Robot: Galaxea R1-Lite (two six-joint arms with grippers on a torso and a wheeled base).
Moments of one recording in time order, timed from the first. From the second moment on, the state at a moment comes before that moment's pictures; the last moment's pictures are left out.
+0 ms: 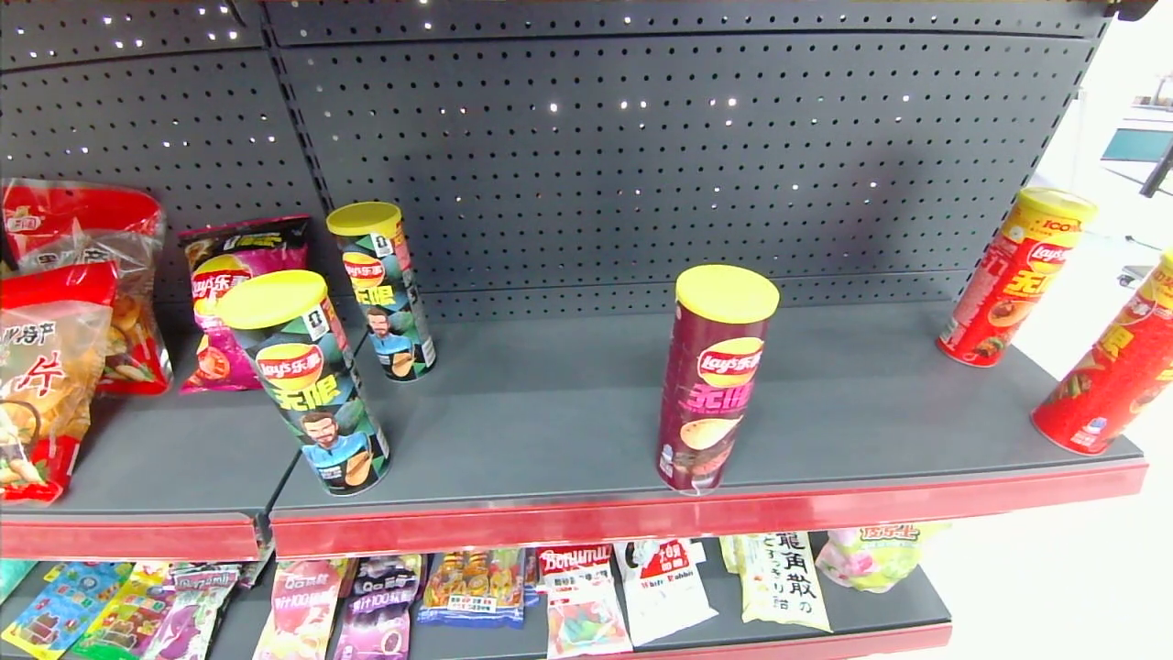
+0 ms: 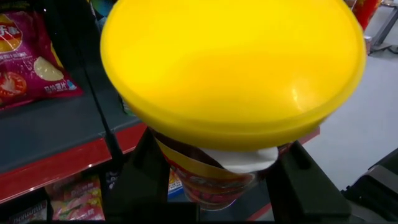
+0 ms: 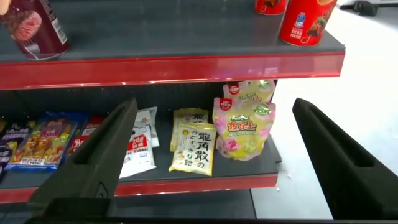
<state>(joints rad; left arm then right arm) -0.09 0.14 -0.34 0.15 -0.42 -0.01 0.00 0.00 0.00 0.00 0.00 -0.01</state>
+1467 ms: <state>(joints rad) -0.09 0.38 -0.48 0.14 -0.42 -0.01 0.00 0.00 0.00 0.00 -0.01 0.00</state>
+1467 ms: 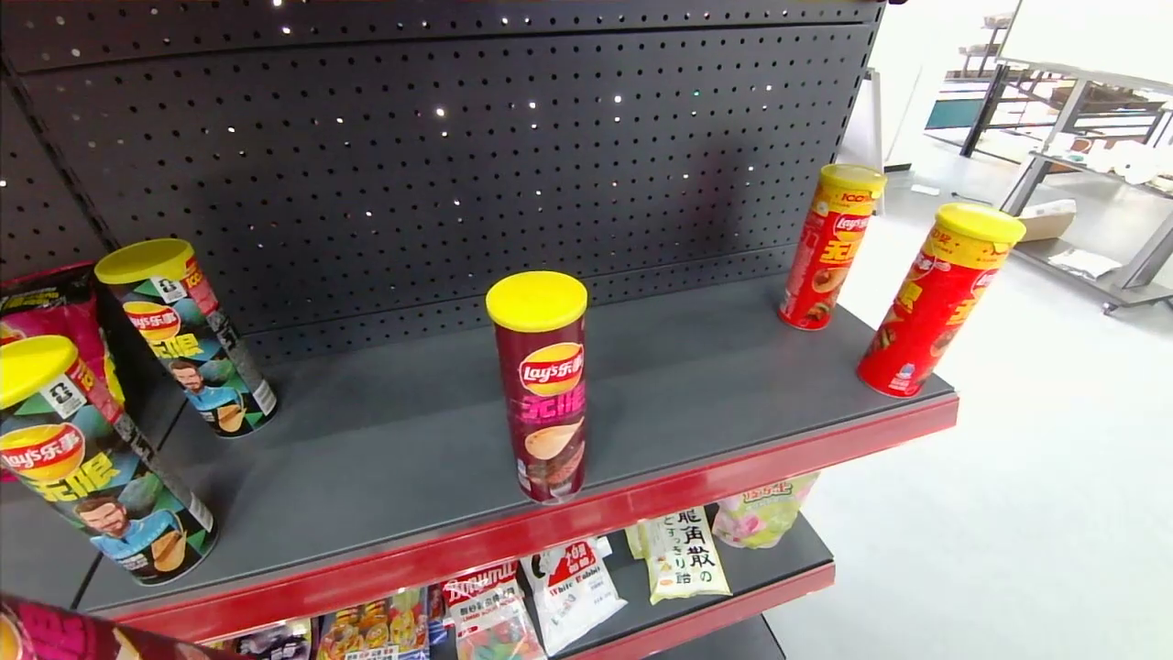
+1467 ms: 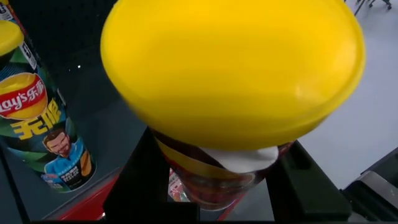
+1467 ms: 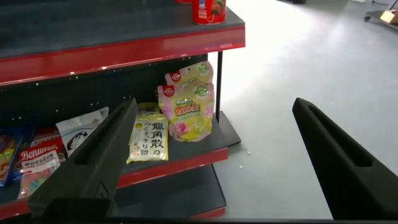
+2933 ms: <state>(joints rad) -0.24 1.38 -0.85 -0.33 -0.41 0.15 0.00 0.00 0.00 0.00 -0.01 0.00</state>
